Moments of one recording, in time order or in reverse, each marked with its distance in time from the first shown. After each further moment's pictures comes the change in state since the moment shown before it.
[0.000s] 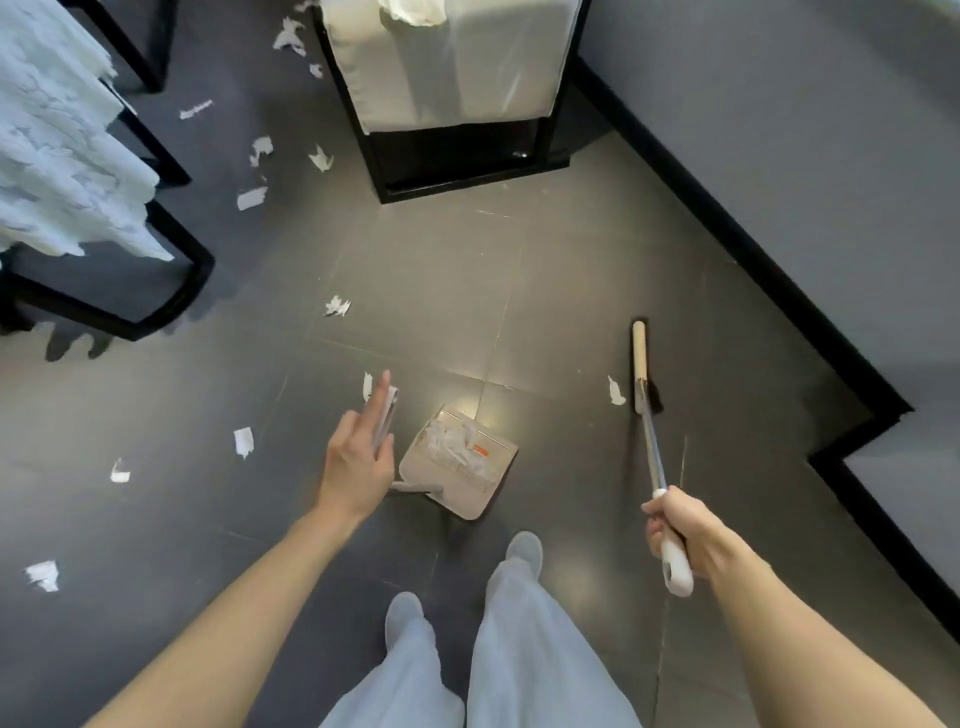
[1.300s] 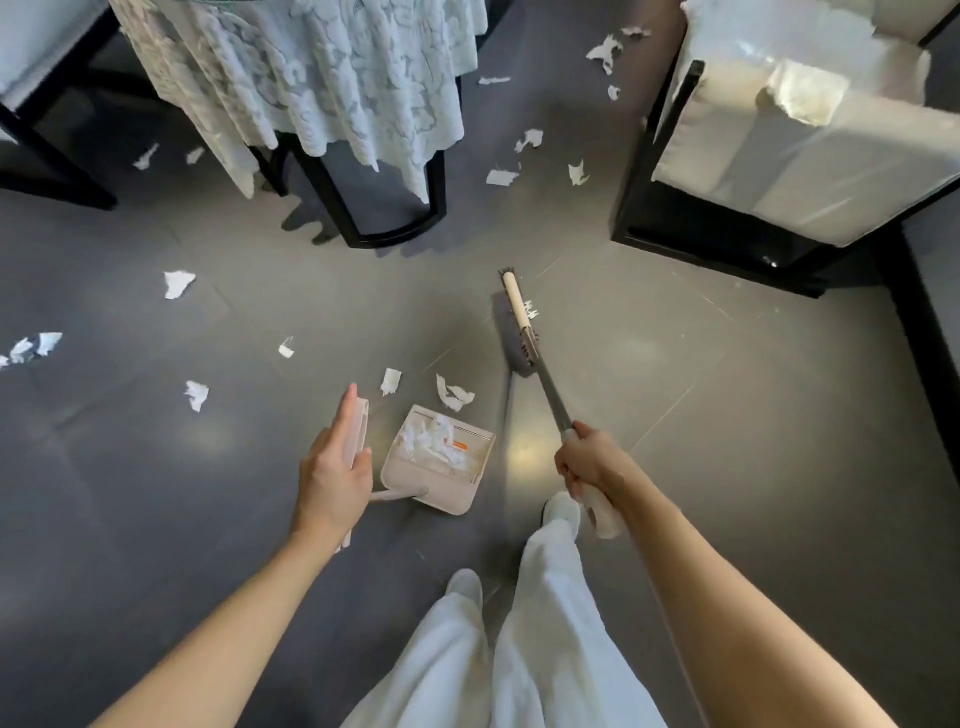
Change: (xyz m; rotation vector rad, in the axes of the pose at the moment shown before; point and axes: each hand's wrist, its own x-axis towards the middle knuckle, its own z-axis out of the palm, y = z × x) left_hand -0.059 -0.195 -0.166 -0.125 0.407 -0.562; right_hand -0.121 -0.125 0.384 -0.916 -0.373 -0.521
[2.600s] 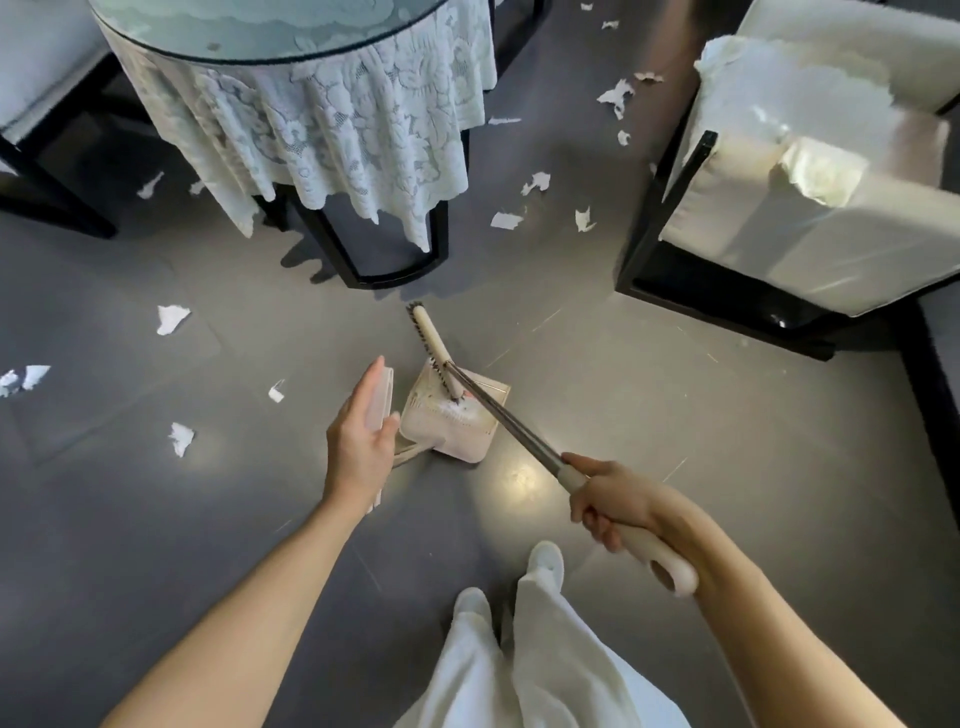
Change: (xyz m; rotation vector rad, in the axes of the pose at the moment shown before) left_hand 0.154 0.071 0.041 -0.277 0.115 0.082; right_hand 0.007 -0.115 -0.087 -0.063 -0.326 0.044
